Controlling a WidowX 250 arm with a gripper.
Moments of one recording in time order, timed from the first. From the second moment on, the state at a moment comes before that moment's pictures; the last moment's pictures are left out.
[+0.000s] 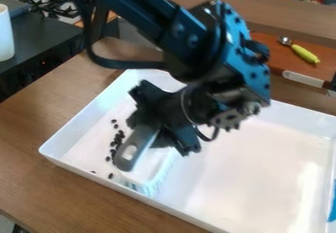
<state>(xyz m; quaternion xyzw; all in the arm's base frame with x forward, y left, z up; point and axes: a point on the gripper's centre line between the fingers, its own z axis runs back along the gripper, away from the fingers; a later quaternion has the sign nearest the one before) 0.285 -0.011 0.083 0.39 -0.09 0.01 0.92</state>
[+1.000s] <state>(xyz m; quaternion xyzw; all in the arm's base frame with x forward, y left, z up) 0.311 -0.018 0.122 0.36 -0.14 0.04 0.92</state>
